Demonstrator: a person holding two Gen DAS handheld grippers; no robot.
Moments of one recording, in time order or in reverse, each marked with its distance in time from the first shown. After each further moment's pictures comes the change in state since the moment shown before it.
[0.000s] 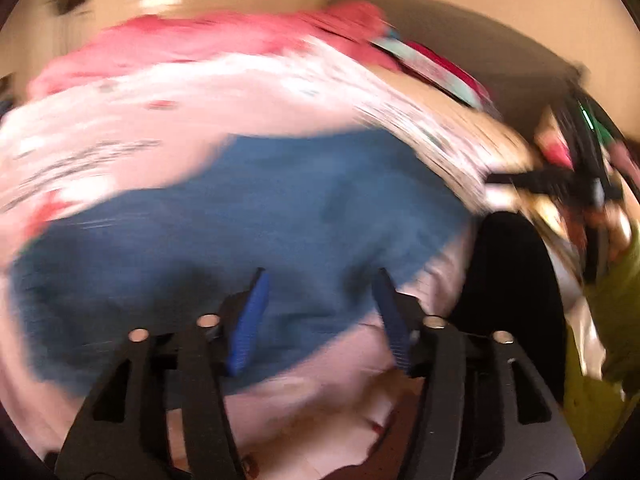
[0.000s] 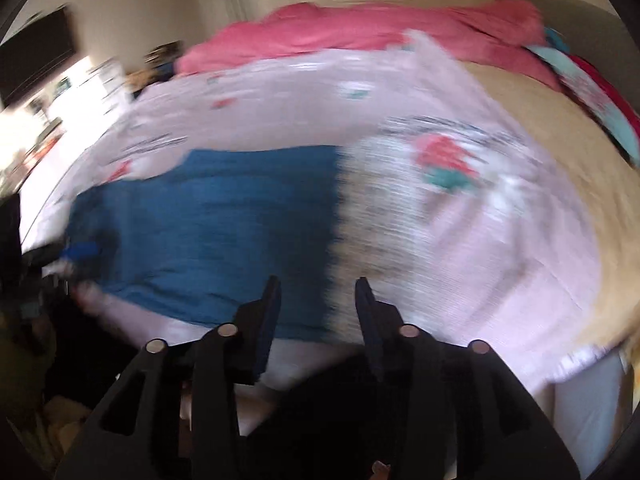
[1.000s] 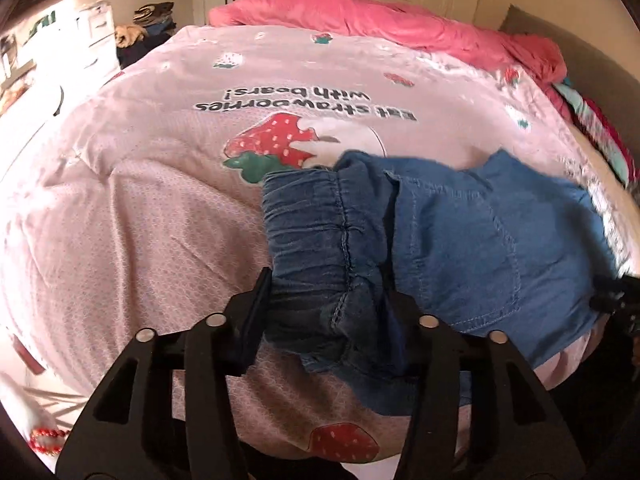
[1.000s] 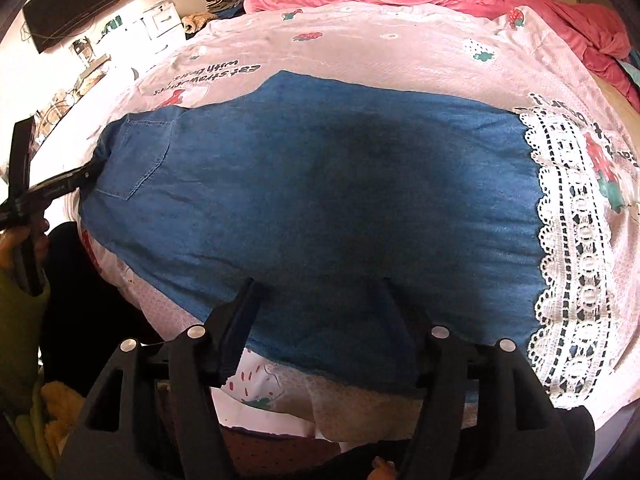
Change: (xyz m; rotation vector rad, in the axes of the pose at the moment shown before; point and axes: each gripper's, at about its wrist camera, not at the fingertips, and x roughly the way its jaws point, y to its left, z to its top) left arm -0.018 0.126 -0.023 -0.329 0.039 0.420; right arm 0.088 0.066 0.001 -0.116 0.151 0.147
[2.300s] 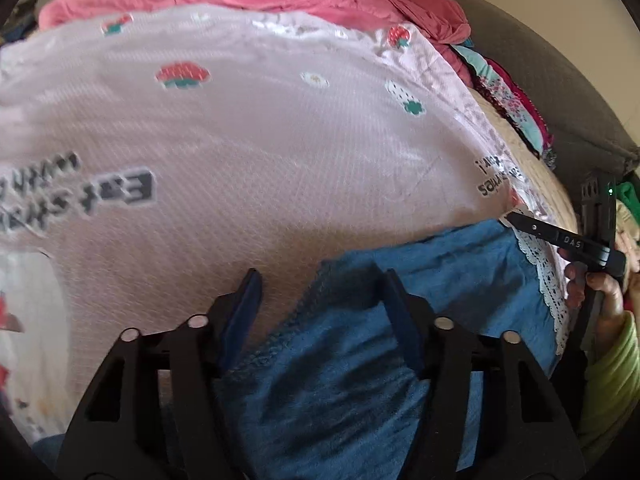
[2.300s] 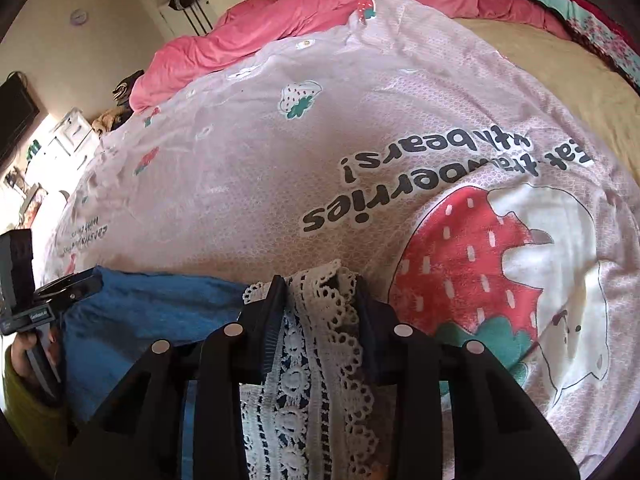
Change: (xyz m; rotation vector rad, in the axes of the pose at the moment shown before) left arm 0.140 -0.153 0.105 0.184 0.161 -0.458; right arm 0.003 -0.188 0.082 0.340 -0.144 -0.096
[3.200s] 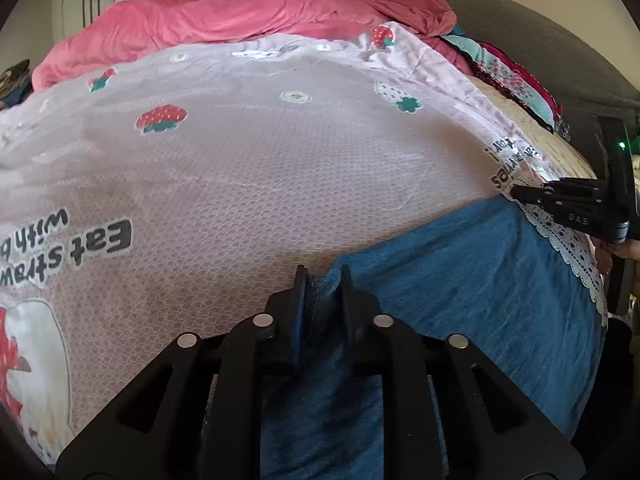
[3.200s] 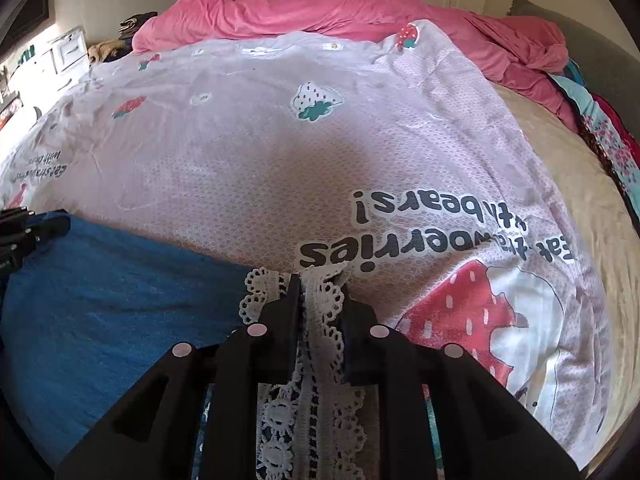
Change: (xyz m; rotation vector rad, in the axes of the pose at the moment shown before) left arm 0.024 -0.023 0.006 0.144 -0.080 0.128; right arm 0.027 0.032 0.016 -0.278 -0.004 -0.227
